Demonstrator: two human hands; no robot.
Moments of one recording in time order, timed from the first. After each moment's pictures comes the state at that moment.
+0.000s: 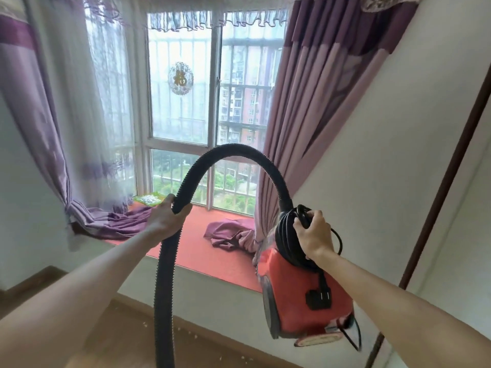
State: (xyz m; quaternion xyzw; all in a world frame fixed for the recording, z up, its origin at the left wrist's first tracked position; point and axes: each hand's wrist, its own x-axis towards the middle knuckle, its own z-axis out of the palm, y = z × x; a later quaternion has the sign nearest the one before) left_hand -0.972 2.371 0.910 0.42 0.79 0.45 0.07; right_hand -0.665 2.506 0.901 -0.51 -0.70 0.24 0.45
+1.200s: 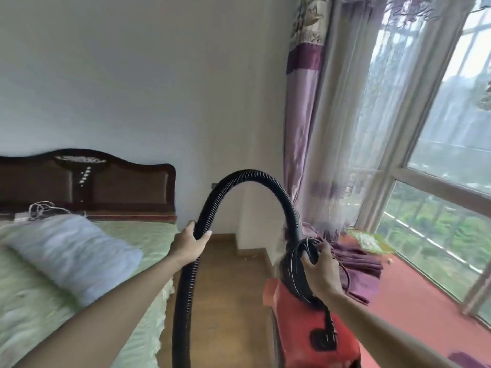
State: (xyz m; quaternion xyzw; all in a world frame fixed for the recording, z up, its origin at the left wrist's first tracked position) left_hand -1.327 2.240 0.829 -0.05 0.91 0.41 -0.10; right_hand -1.266 2.547 0.827 -0.15 -0.88 0.40 0.21
